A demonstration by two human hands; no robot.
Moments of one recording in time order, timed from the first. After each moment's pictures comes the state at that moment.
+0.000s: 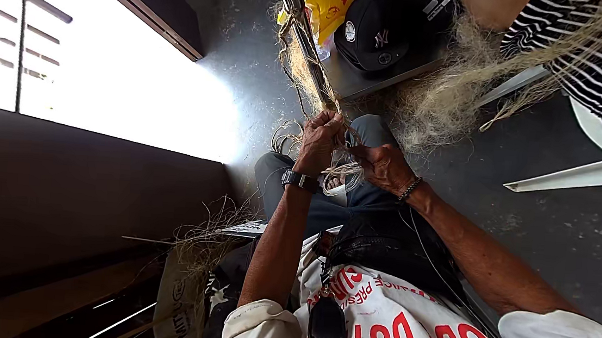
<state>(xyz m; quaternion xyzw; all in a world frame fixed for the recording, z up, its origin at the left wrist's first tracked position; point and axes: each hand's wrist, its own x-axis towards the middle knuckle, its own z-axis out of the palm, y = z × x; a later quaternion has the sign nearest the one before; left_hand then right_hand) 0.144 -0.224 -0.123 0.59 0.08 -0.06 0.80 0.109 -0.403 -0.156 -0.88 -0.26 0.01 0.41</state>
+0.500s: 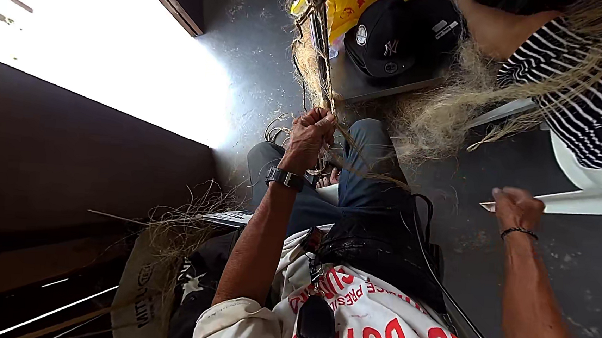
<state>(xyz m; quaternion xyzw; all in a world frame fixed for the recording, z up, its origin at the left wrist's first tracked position) 0.131 -0.202 -0.115 0.58 0.08 -0.03 0.81 0.075 -0.651 -0.211 -0.90 0.27 0.06 0.33</state>
